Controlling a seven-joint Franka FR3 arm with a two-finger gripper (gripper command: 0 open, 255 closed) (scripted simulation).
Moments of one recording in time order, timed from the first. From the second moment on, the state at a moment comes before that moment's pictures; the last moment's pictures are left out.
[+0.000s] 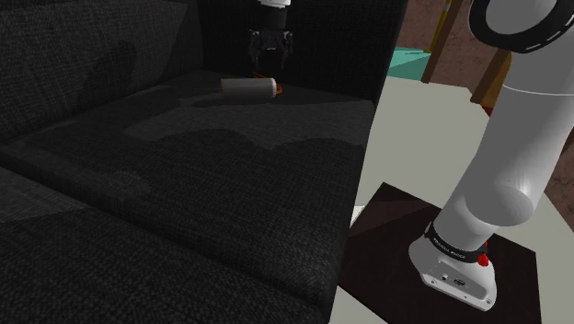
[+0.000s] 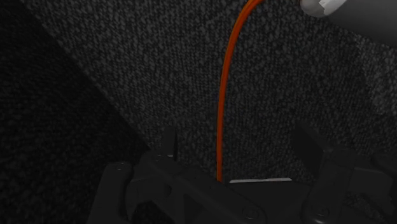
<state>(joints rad) -0.03 0.17 0.12 -1.44 0.03 1.69 0.32</state>
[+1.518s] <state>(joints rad) -0.03 0.19 0.13 -1.44 0.03 1.68 0.33</state>
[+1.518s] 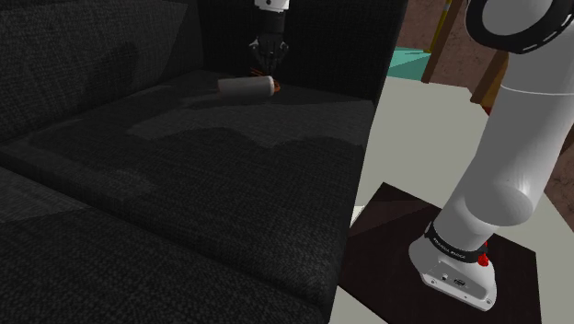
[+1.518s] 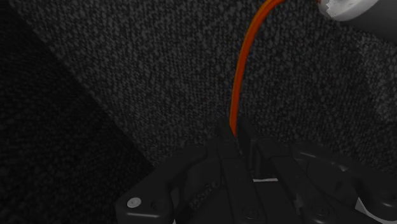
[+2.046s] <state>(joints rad) -0.03 0.23 0.12 -1.26 0.02 1.55 0.33</state>
